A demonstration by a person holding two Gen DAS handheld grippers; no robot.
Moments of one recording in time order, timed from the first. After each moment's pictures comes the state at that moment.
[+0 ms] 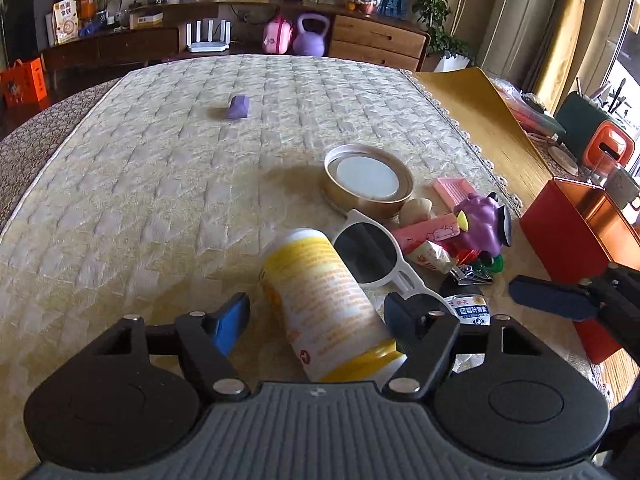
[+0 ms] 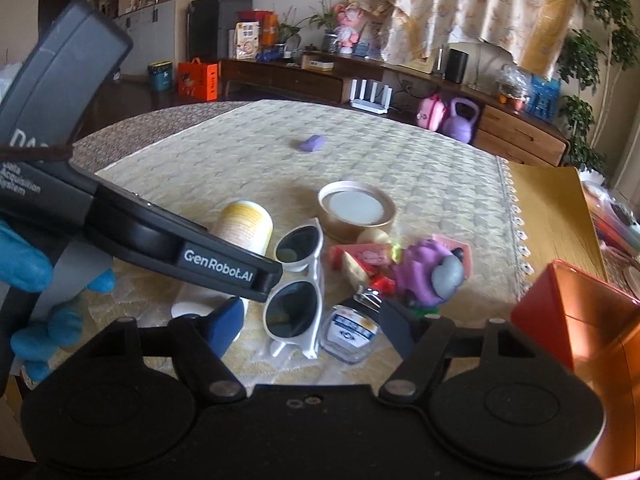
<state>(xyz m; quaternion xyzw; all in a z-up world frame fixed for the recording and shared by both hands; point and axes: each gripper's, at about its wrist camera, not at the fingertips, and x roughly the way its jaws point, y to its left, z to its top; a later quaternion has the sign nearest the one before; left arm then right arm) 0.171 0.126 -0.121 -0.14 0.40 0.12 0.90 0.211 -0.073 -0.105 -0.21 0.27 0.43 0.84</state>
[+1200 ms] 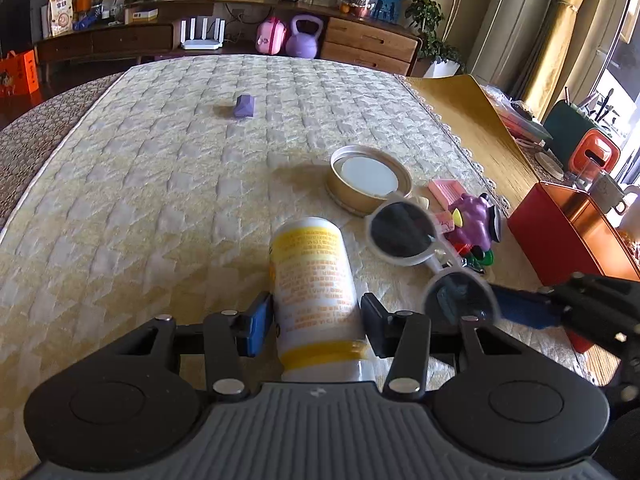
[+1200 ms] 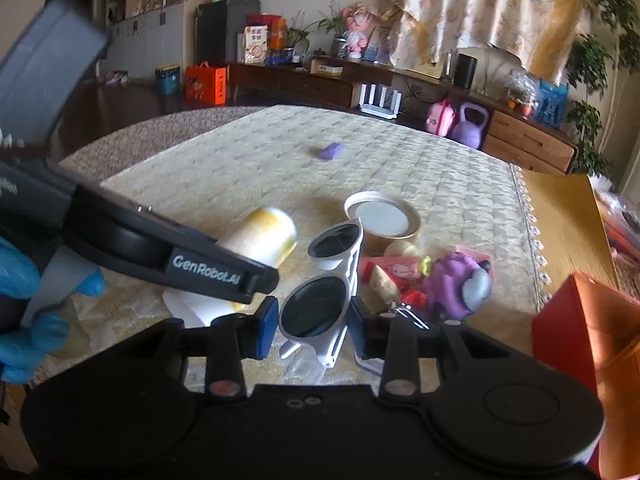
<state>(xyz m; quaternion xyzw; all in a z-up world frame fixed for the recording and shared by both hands) 0.151 0.139 -0.115 -0.16 0.39 0.11 0.90 0.199 -0.071 -0.097 -0.19 0.27 0.43 0.84</state>
